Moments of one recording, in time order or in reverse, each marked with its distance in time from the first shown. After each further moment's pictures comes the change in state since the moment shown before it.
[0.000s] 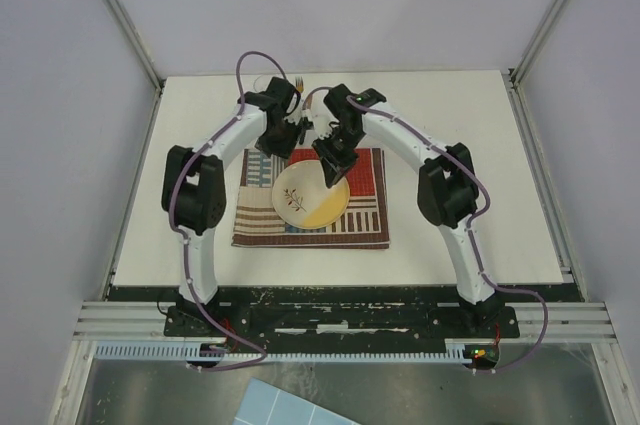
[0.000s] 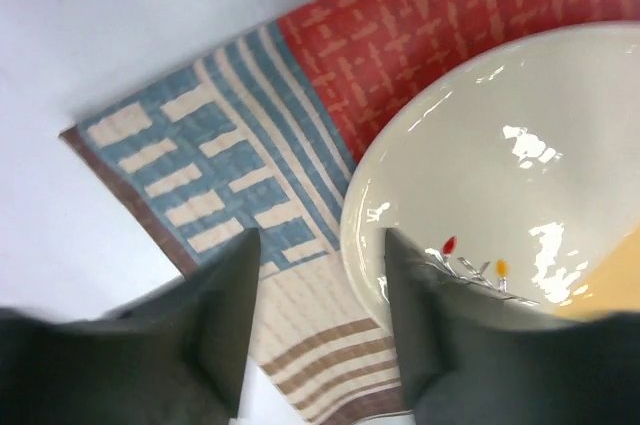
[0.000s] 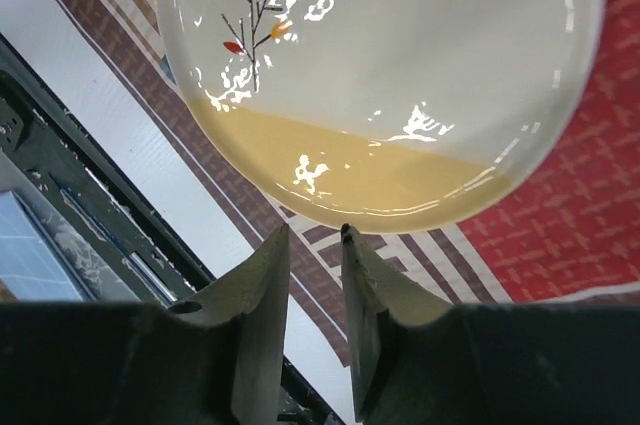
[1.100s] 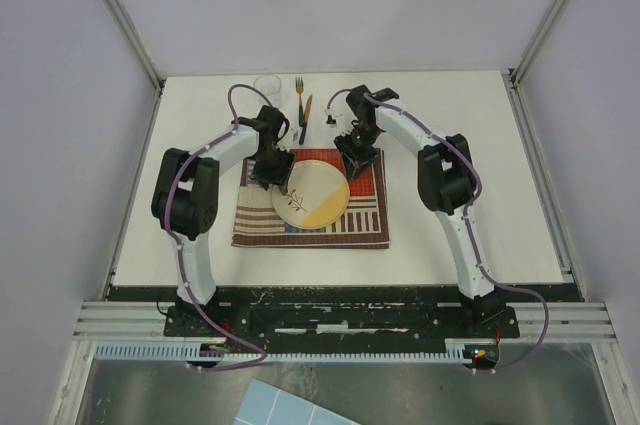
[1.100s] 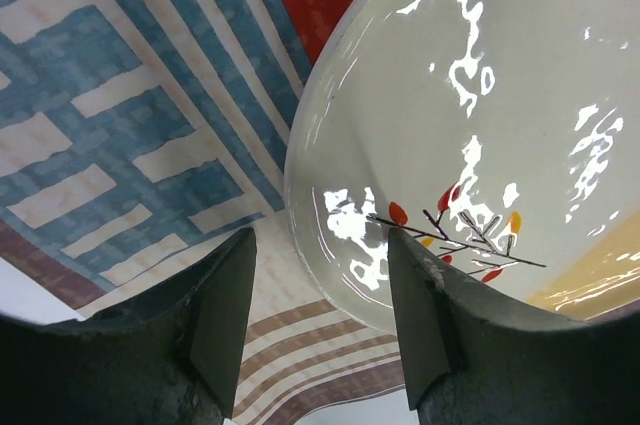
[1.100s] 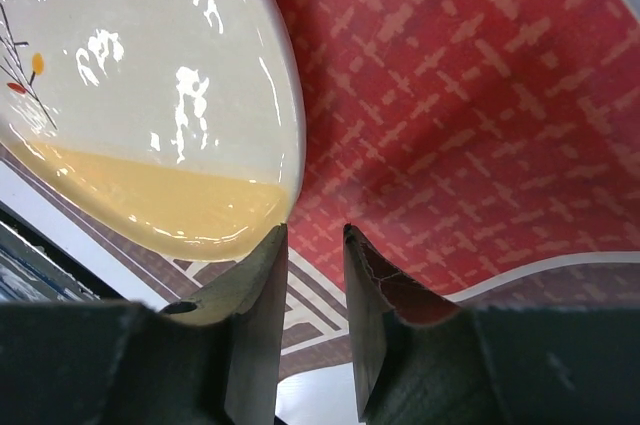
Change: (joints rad) left arm 0.034 -0.097 -0.320 0.108 0.131 -0.068; right arm -0.138 0.132 0.033 0.017 0.078 -0.035
